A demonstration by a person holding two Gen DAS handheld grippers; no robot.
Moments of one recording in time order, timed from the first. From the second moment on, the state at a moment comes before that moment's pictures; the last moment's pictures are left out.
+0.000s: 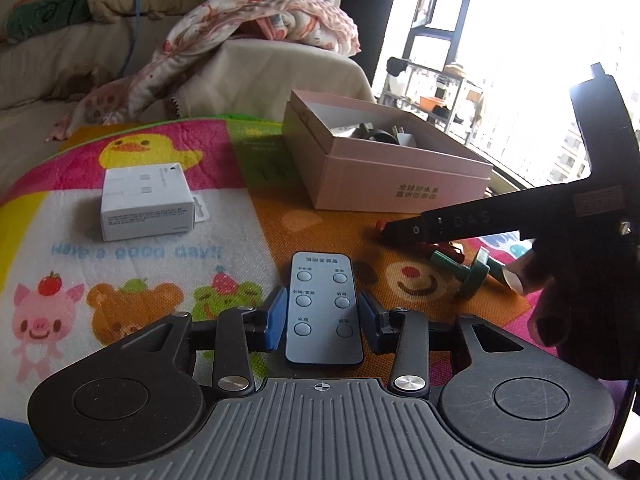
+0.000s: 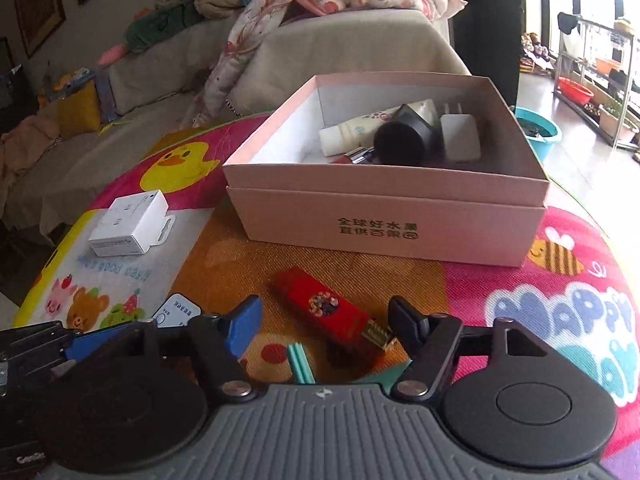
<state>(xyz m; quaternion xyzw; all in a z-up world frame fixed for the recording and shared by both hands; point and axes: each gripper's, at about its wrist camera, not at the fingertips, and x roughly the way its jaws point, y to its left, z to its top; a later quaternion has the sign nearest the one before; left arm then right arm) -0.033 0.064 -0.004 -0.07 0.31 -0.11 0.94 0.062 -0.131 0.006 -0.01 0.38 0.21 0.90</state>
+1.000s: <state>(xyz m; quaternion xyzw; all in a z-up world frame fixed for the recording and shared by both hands) -0.032 0.069 -0.004 -0.09 0.31 -0.12 0.94 -0.018 -0.166 0.020 -0.07 0.34 0.22 0.91</state>
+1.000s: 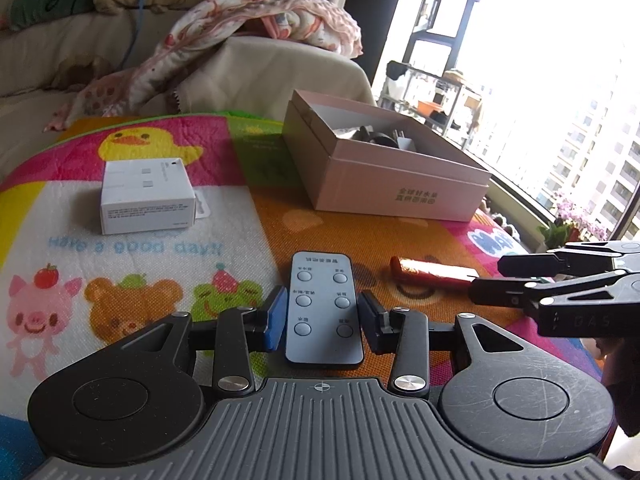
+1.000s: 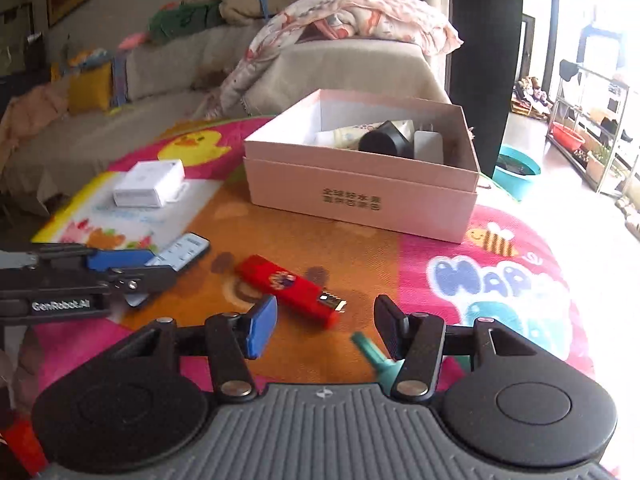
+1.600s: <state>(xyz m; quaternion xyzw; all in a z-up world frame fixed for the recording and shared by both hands) -0.031 0.071 -0.005 -0.10 0.31 -0.12 0.94 -0.050 -0.222 0.016 -0.12 0.32 0.18 0.92</state>
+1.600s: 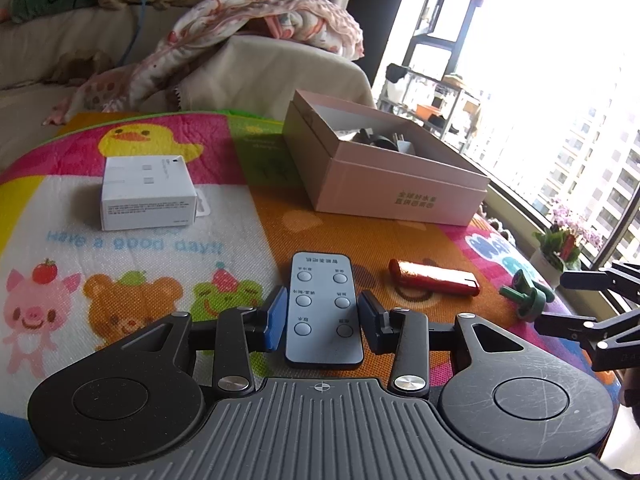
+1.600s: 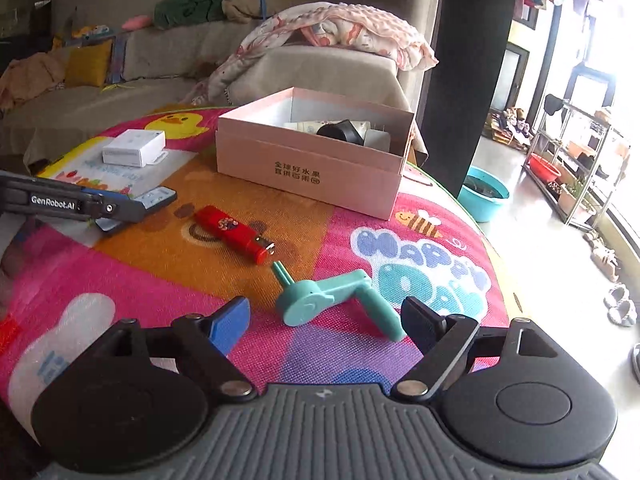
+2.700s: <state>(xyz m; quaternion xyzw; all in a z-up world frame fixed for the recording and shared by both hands) -0.054 0.027 -0.001 0.01 0.32 -0.16 0.93 -0.049 -0.245 0.015 -0.09 0.31 0.21 0.92</state>
